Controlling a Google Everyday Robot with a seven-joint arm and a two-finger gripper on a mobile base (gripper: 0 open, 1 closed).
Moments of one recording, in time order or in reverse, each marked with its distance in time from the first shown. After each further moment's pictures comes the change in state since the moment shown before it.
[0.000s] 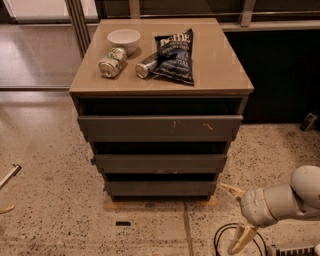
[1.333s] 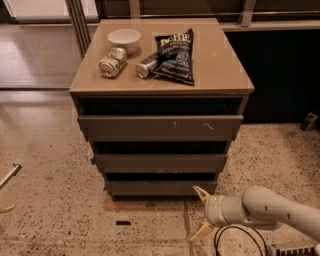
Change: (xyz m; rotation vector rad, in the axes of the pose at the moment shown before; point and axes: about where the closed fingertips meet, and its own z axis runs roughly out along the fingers) arm 0.038 -0.049 0.139 0.157 -0.041 0.115
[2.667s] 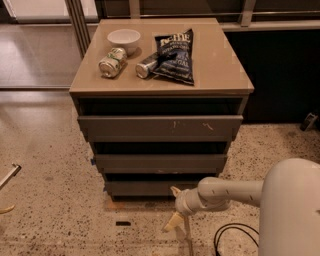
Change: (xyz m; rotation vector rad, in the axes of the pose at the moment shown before) arm 0.039 -0.043 0.164 -0.081 0.128 0.090
